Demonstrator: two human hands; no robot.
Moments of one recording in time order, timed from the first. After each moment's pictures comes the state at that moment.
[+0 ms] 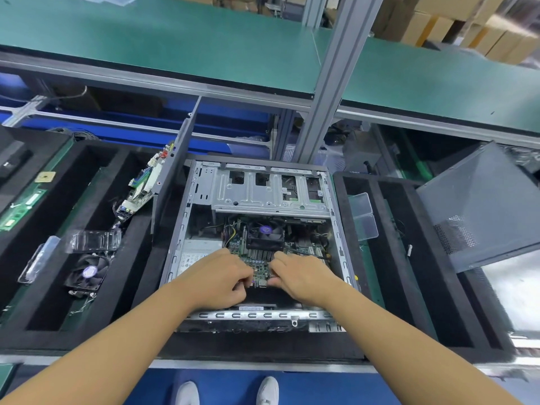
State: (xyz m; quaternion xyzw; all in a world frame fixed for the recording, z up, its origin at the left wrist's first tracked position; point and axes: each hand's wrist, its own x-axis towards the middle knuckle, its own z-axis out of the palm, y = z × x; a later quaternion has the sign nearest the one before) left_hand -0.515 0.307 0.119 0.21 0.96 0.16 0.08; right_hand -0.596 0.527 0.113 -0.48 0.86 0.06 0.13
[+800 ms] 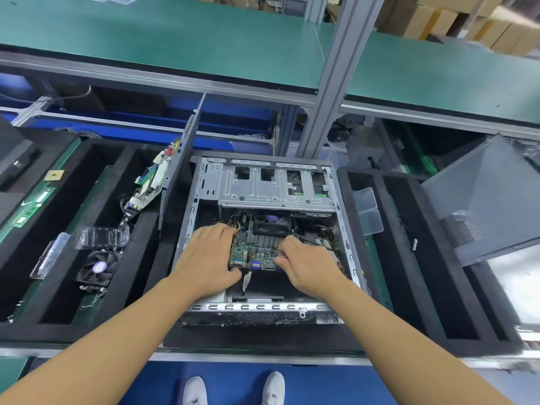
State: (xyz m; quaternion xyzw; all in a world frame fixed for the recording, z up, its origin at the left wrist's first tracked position) left_hand -0.507 0.286 0.117 0.02 0.99 0.11 0.02; right_hand -0.588 0.524 0.112 -0.40 0.91 -0.04 0.06
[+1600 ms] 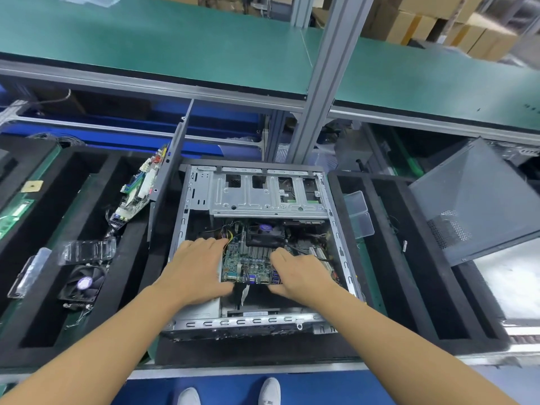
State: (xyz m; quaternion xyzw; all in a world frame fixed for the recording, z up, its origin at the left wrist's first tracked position) left_hand -0.519 0.274 0.118 0.02 0.99 0.09 0.08; right_hand -0.587 0.511 0.121 -0.41 0.90 0.10 0.08
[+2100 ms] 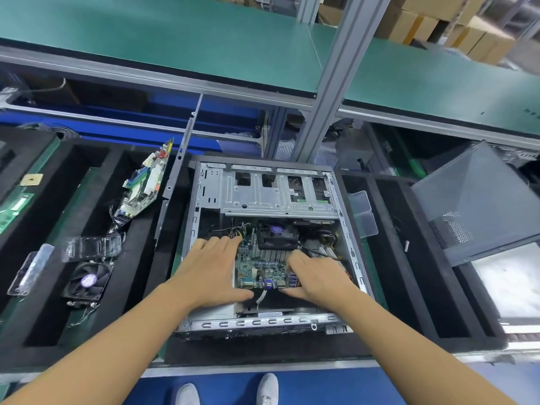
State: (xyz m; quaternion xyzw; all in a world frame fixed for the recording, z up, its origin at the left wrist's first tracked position) left_hand -0.515 0.271 0.116 0.07 0.99 0.06 0.07; right_hand -0.582 0.523 0.123 -0.43 0.89 0.10 0.03
